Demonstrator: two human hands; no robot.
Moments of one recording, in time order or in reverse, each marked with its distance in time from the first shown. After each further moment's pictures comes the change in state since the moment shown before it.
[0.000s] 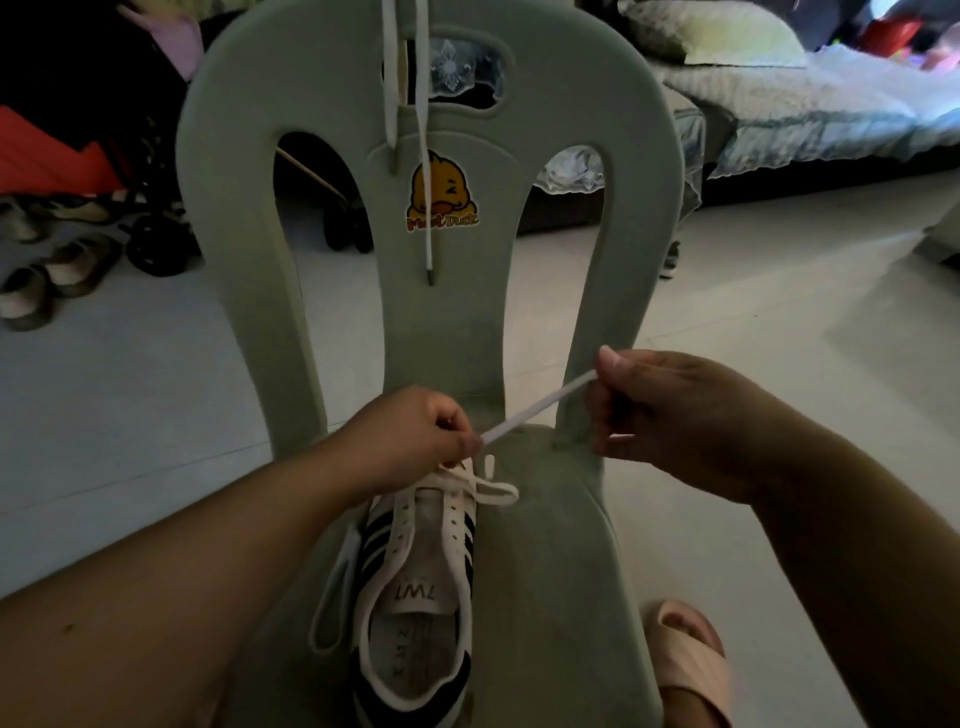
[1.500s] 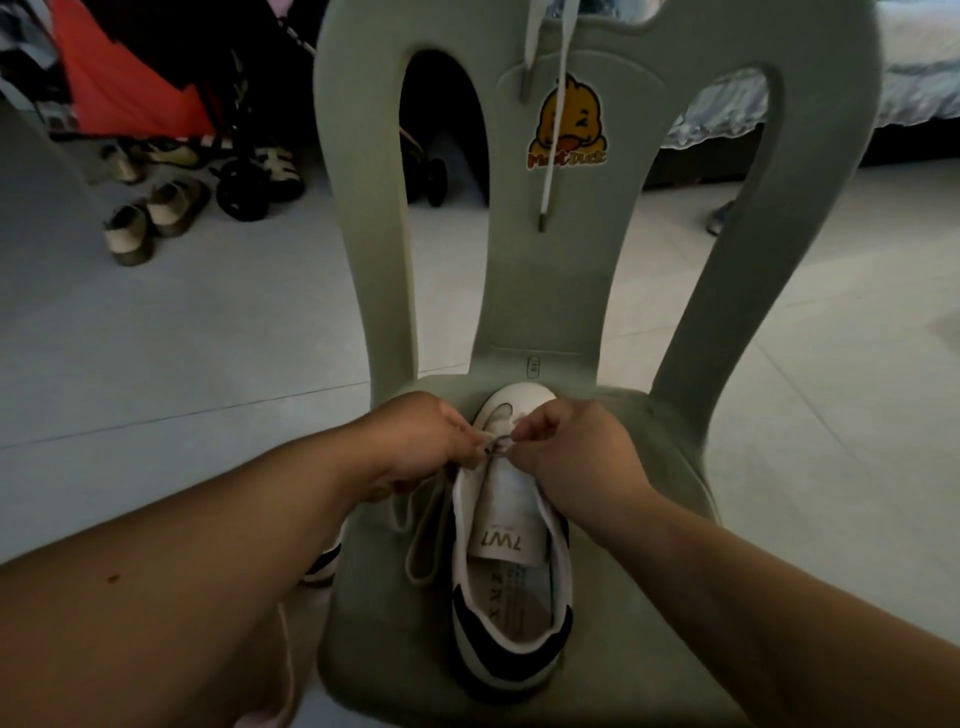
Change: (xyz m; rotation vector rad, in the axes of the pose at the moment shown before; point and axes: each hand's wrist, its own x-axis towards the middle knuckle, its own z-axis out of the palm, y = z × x) left_hand -0.025 -0.076 -0.006 -0.273 -0.040 -0.365; right_hand 0.053 0.069 0.130 -0.538 0.259 0.015
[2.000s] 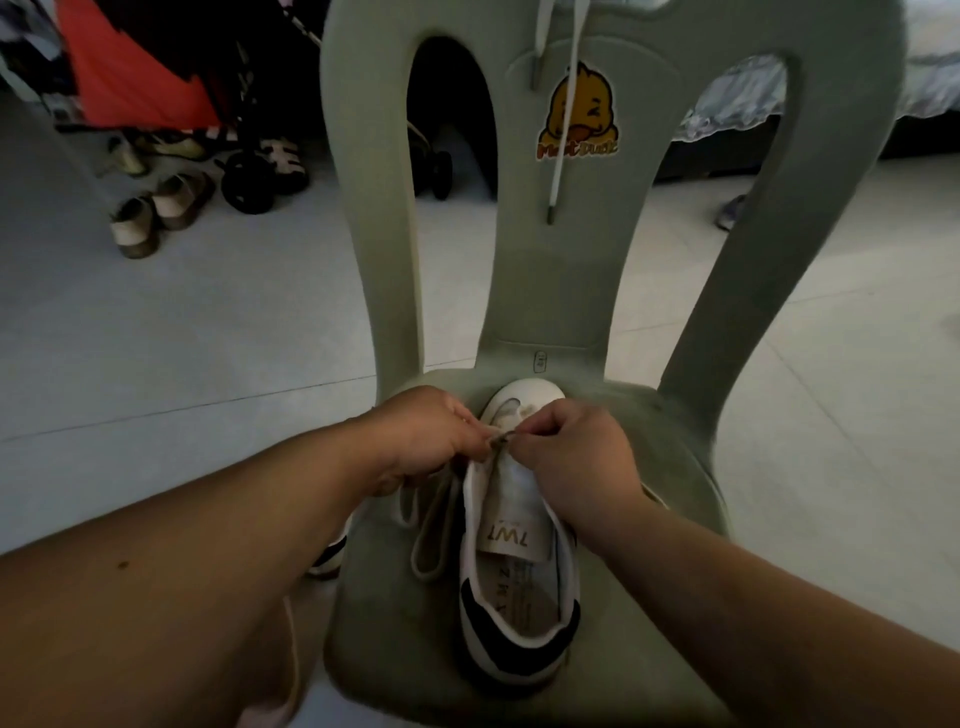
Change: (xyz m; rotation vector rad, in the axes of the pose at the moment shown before) left_hand -0.002 0.003 0.000 -0.011 -0.021 -0.007; right_hand 0.001 0.004 0.014 0.098 0.079 0.047
